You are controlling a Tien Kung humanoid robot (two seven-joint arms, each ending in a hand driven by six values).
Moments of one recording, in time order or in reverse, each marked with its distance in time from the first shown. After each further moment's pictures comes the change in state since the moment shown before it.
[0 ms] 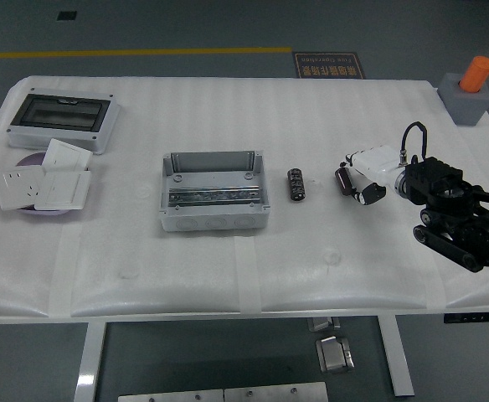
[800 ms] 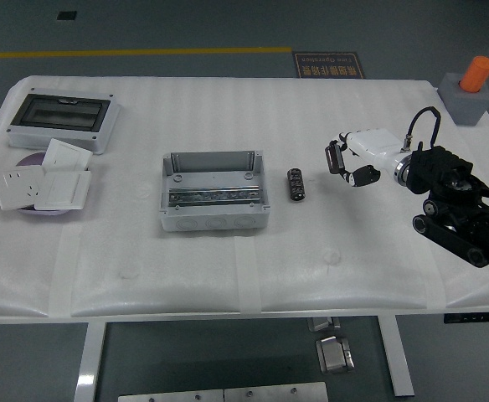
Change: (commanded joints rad) left arm 0.006 -0.003 -0.005 0.000 0.000 0.004 -0.001; right arm -0.055 -0.059 0.217 0.192 0.036 -0.042 -0.004
